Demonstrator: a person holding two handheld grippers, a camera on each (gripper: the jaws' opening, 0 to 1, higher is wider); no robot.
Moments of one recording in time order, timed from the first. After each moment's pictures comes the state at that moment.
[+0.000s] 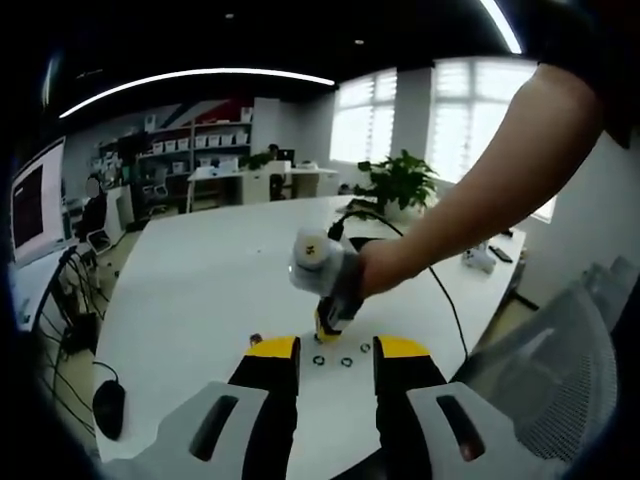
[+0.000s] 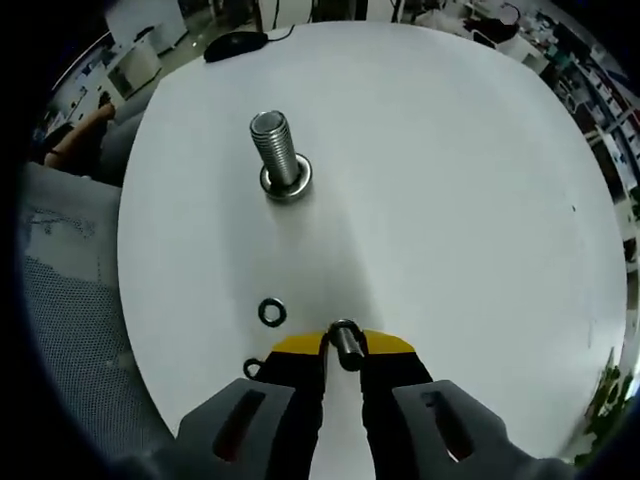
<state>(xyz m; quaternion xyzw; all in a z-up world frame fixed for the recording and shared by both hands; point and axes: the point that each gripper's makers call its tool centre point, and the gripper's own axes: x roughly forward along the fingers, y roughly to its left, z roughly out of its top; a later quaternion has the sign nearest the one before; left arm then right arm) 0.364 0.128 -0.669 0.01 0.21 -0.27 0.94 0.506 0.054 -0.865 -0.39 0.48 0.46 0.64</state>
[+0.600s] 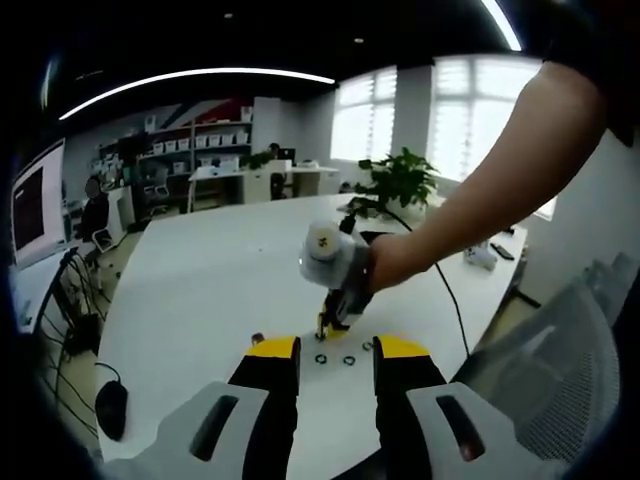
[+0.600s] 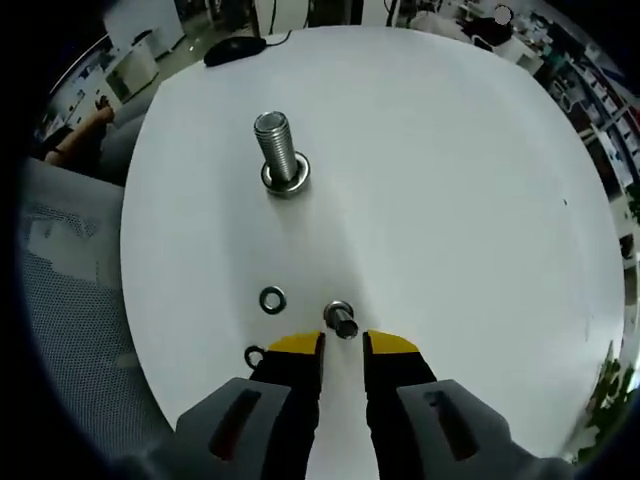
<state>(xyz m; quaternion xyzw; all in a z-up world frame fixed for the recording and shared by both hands) 0.364 0.128 -0.670 0.01 0.21 -0.27 0.94 0.506 0.041 -0.853 -0.38 0.47 0.46 0.65</state>
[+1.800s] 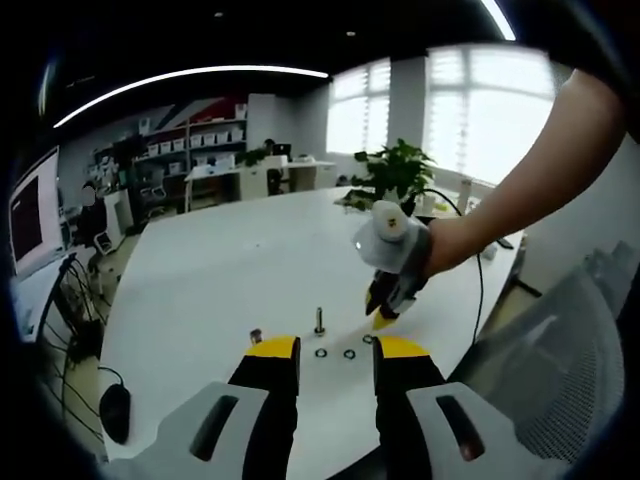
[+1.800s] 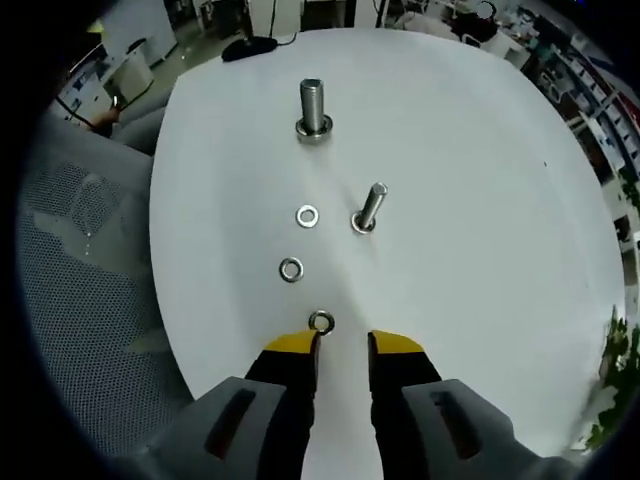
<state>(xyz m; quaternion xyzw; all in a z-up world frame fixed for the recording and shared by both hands) 0.362 0.125 -0.675 0.03 0.22 -0.27 0.94 0.458 -0.015 -0.841 -0.36 0.48 0.45 0.66</state>
